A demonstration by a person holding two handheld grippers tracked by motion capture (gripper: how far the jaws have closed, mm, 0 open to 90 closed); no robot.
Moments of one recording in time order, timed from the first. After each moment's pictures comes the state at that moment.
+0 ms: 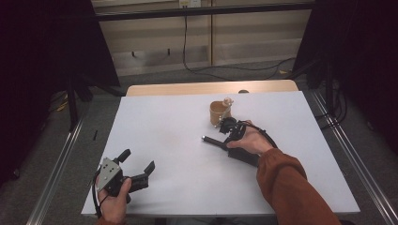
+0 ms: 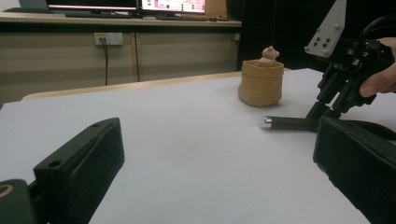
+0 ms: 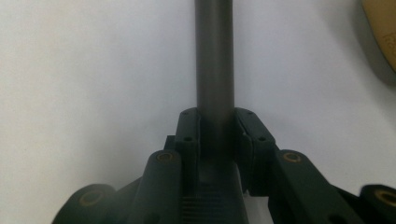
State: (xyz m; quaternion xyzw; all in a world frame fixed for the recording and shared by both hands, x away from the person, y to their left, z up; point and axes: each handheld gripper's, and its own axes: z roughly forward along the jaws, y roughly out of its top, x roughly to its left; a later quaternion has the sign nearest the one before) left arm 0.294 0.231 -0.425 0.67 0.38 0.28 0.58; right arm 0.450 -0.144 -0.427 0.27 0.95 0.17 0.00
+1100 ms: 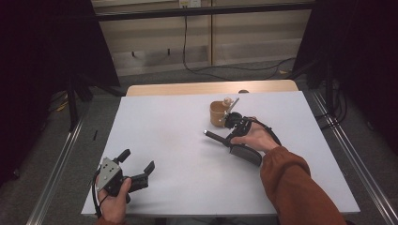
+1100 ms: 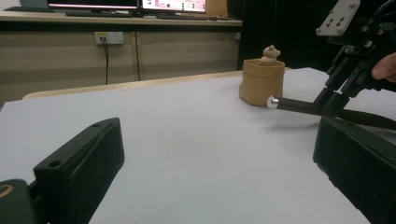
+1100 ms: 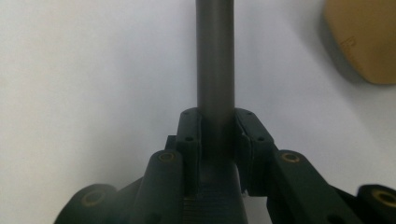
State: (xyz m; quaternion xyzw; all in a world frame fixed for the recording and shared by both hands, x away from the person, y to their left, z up) left arm 0.294 0.233 -0.425 0.67 0.38 0.28 0.57; right arm 0.448 -0.158 -0.407 0.29 0.93 0.21 0.00
